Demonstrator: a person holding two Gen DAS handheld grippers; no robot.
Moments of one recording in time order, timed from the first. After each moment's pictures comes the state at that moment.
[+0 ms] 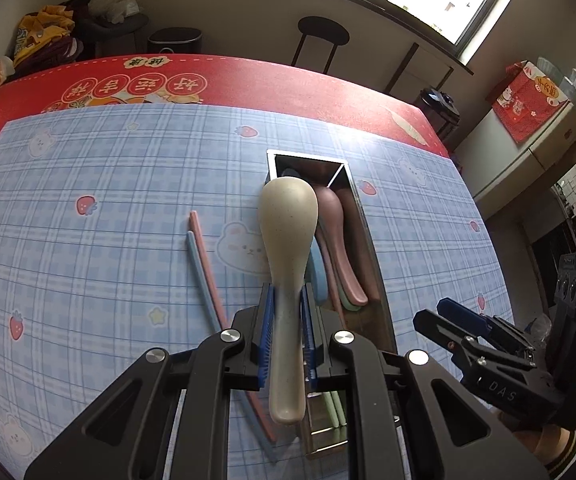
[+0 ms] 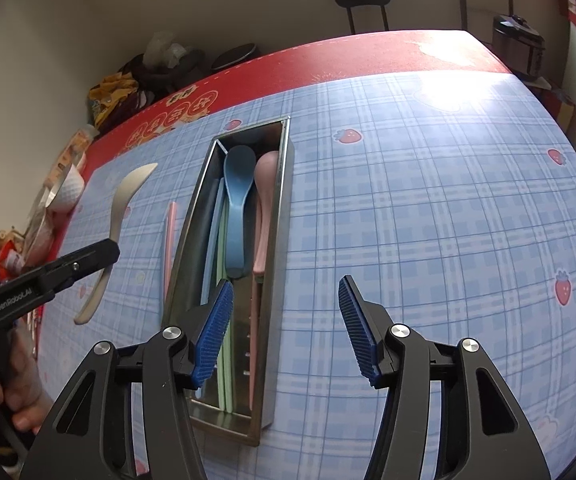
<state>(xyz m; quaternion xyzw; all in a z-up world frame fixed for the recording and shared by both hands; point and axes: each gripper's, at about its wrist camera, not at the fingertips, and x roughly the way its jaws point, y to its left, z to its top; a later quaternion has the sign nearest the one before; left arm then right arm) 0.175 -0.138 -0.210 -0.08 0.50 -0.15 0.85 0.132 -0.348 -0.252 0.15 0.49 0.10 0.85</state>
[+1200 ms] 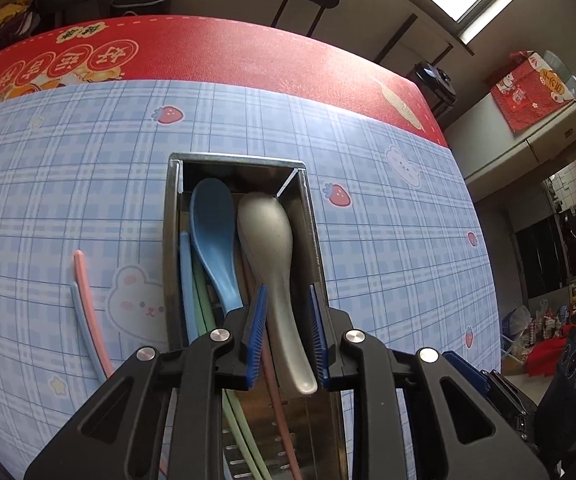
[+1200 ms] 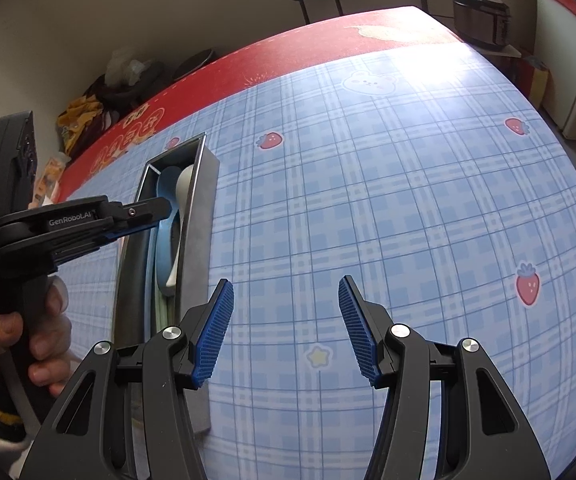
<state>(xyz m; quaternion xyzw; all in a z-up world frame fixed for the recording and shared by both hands) 0.256 -0.204 -0.247 -0.09 0.55 -0.18 0.81 0.142 -0.398 -0.267 0.19 0.50 0.05 0.84</state>
